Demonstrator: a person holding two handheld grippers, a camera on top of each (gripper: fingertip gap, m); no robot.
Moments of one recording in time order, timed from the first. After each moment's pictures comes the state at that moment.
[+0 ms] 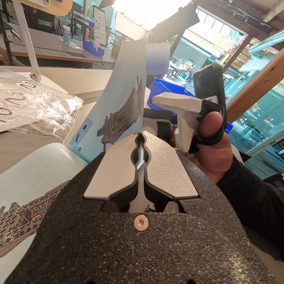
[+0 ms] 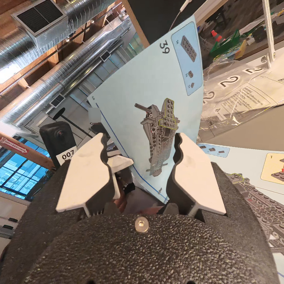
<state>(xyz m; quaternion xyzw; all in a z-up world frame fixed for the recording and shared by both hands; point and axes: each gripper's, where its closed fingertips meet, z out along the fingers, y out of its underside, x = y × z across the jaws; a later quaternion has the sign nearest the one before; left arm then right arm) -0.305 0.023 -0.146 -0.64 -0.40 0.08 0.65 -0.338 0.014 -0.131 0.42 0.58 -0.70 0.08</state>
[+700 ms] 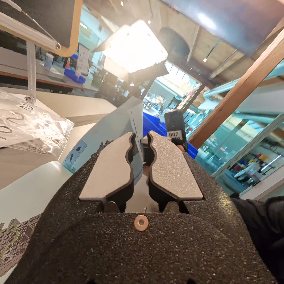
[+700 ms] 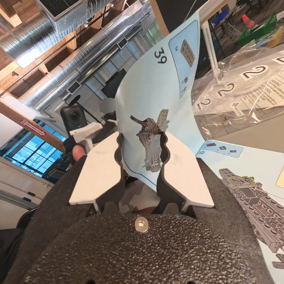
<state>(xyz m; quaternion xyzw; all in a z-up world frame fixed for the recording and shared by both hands) -0.304 -0.010 -0.105 -0.55 -0.37 0.02 0.75 -0.326 0.008 -0.139 0.37 0.60 -0.70 0.12</state>
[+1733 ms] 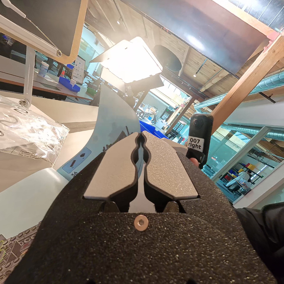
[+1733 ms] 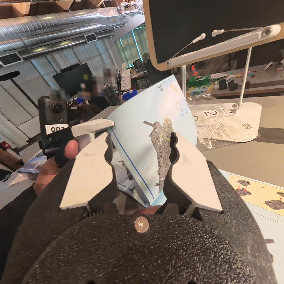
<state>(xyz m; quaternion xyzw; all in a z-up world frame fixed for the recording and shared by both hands) -0.312 -0.010 -0.103 -0.51 -0.37 0.01 0.78 -0.328 0.013 -0.122 0.34 0.64 -0.68 -0.09</state>
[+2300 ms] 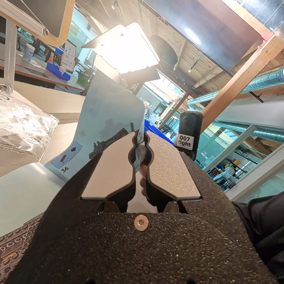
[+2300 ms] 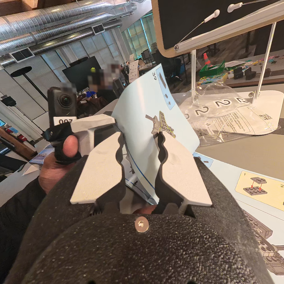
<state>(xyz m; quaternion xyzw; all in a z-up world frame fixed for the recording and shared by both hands) -0.309 0.001 -0.110 -0.52 -0.37 -0.03 0.77 -0.325 0.006 -0.137 0.33 0.66 -0.67 -0.05</state>
